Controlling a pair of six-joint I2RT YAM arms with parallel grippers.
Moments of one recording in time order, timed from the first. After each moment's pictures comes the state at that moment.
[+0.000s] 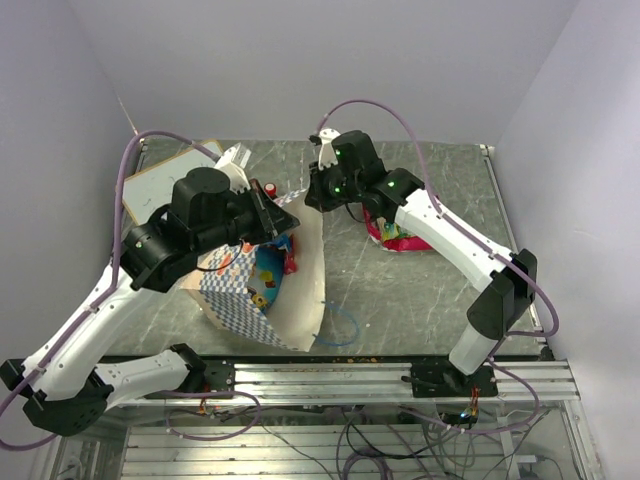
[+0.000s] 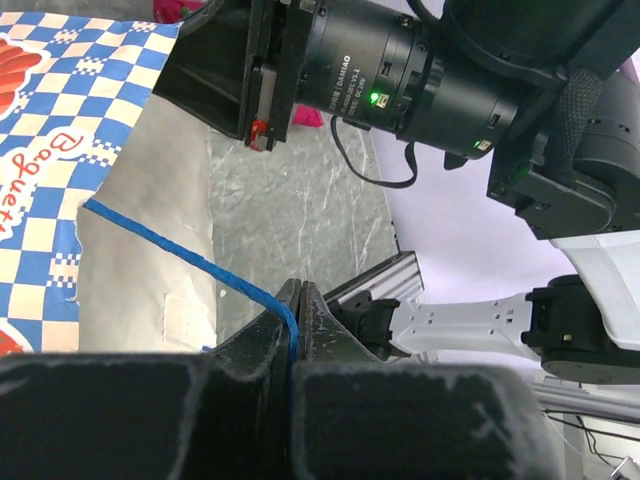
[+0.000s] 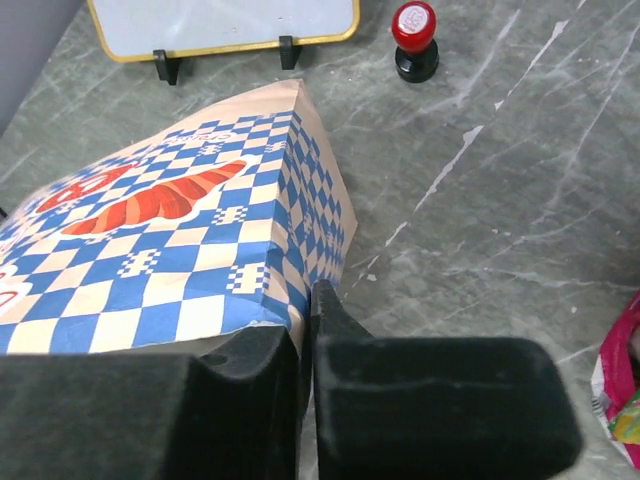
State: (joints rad) left arm -0.75 1.04 1.41 -0.73 0.05 -0.86; right arm 0.73 1.70 1.68 -0.58 -0.13 0.23
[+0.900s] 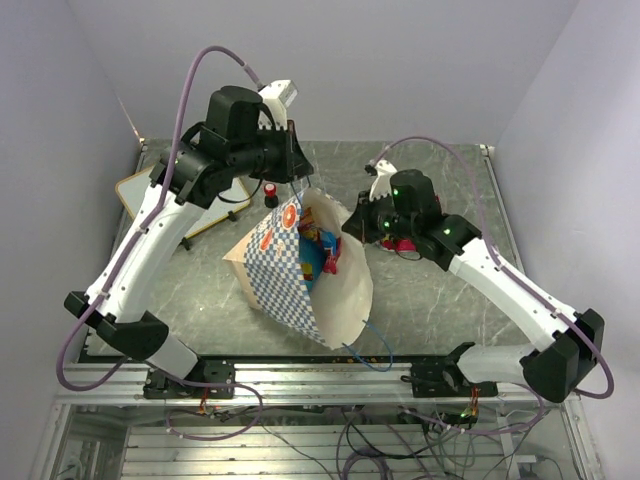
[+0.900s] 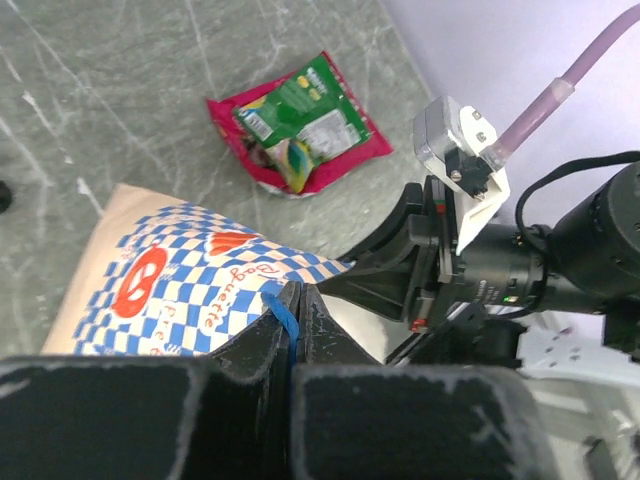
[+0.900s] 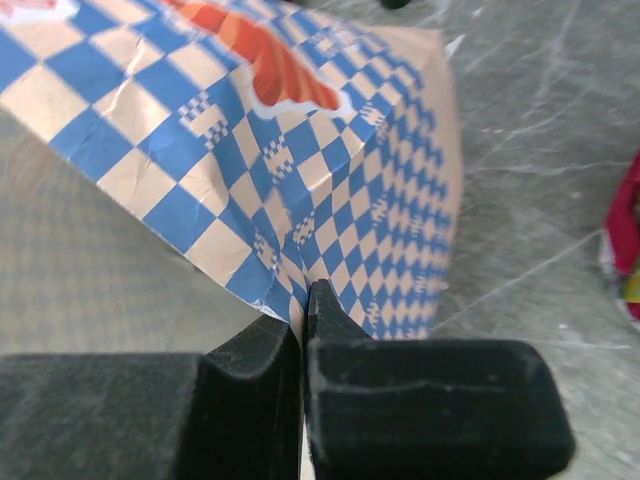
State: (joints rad) left arm -0.62 1.52 1.99 -0.90 0.18 -0.44; right arm 0.63 1.27 1.18 -0.45 -0.18 0.31
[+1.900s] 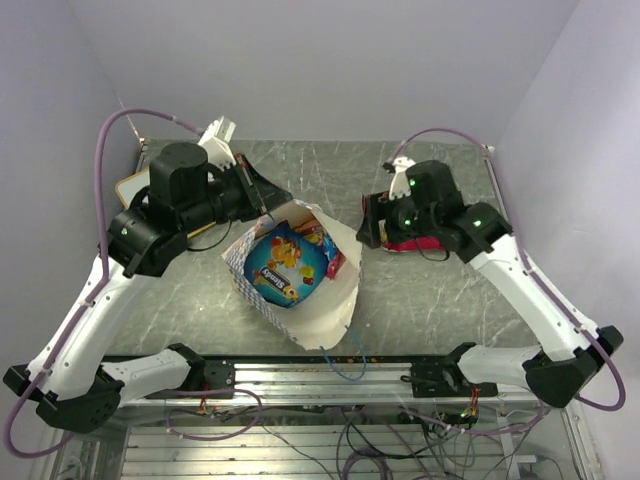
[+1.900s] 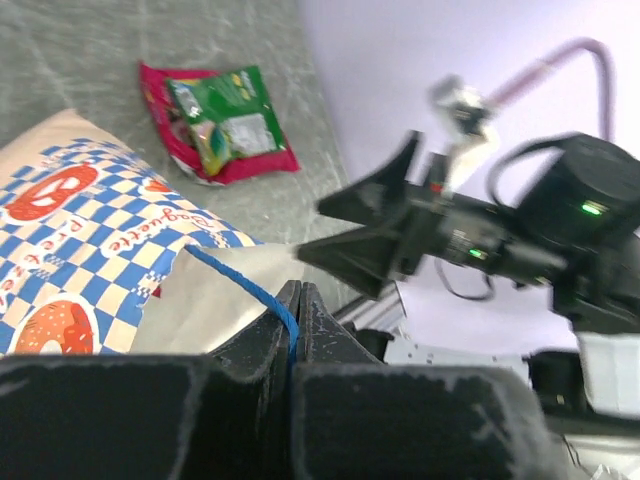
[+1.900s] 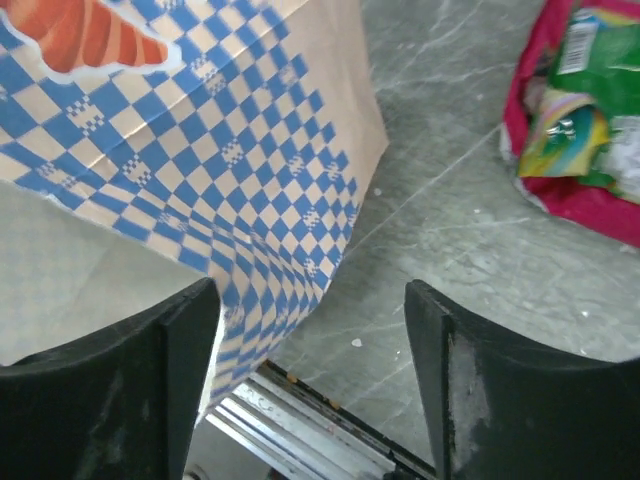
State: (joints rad) left arm -0.60 1.08 1.49 -0.67 0.22 -0.81; right arm 0.63 1.23 1.35 -0.83 -0.10 0.28
